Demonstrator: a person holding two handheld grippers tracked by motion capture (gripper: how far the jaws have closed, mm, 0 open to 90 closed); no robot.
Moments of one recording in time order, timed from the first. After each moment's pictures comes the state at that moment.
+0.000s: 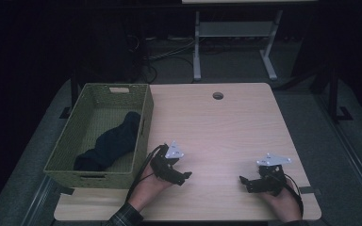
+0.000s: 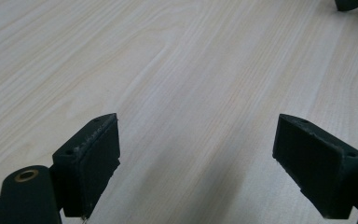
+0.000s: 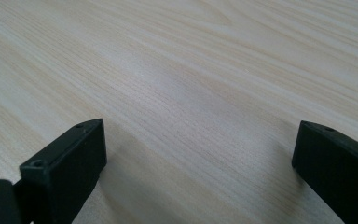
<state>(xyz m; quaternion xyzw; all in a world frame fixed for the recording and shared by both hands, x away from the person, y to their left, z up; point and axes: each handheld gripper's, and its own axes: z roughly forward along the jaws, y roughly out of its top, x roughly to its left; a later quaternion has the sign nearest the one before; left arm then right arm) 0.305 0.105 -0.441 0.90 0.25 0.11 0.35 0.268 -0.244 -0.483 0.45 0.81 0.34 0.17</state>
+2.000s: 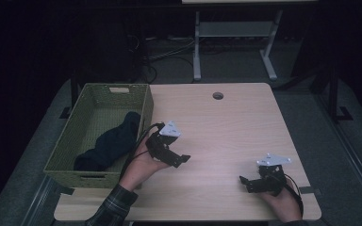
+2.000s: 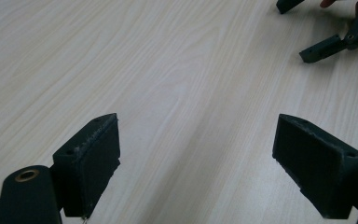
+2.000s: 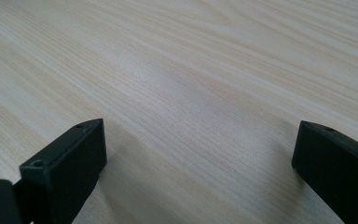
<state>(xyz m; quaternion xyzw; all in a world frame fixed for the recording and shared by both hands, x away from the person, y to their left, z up) 0.336 0.114 -0.374 0.90 0.22 0.09 0.37 0.268 -0.245 -0.483 0.45 0.81 0.34 0.17</state>
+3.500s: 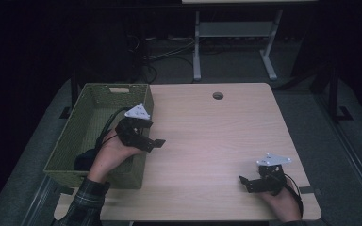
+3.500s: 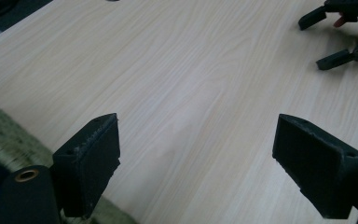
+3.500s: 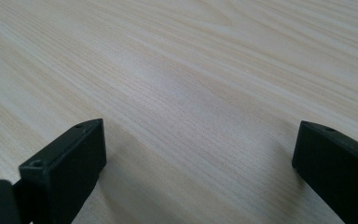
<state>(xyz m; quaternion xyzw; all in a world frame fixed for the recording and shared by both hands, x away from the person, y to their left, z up) 0.351 0.186 -0.330 0.89 0.26 0.10 0.37 0.269 -0.245 -0.482 0.45 0.81 0.34 0.17</state>
